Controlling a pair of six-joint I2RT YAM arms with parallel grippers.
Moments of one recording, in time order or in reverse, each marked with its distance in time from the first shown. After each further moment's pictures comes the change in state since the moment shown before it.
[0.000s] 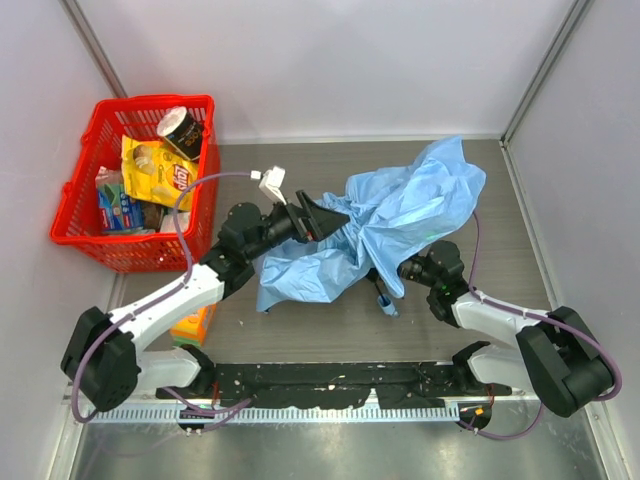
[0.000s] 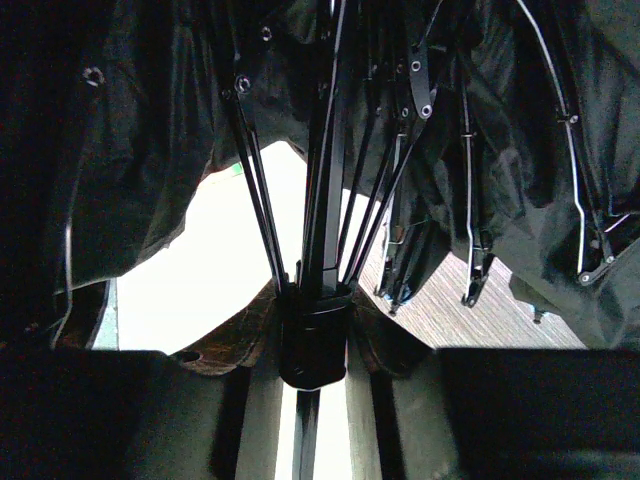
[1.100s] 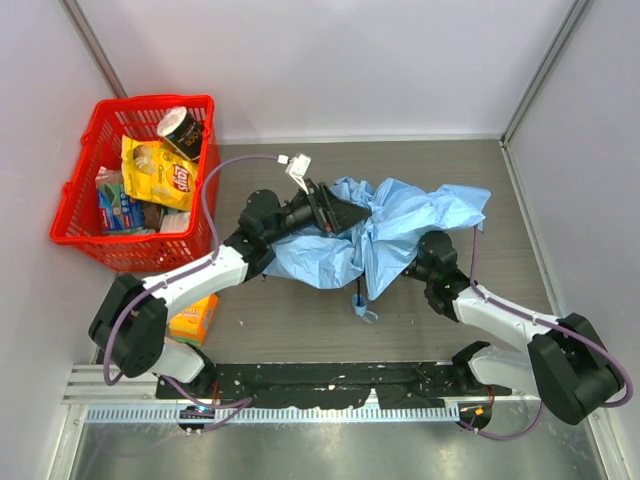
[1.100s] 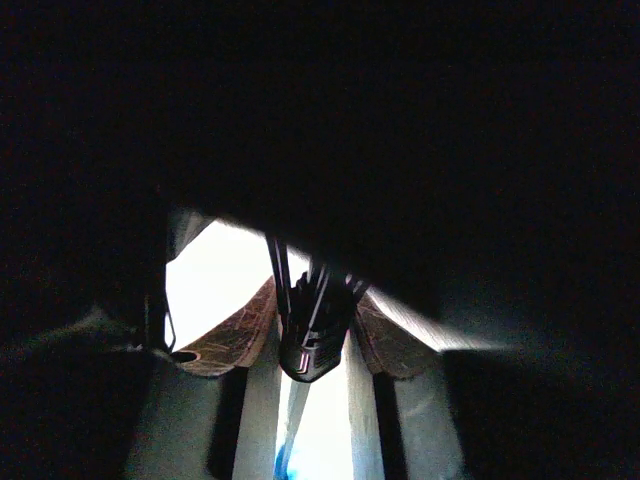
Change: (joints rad) left arm -0.025 0.227 0.115 0.257 0.164 0.024; right arm 0.039 -0.046 0.093 -0.265 0.056 -0.050
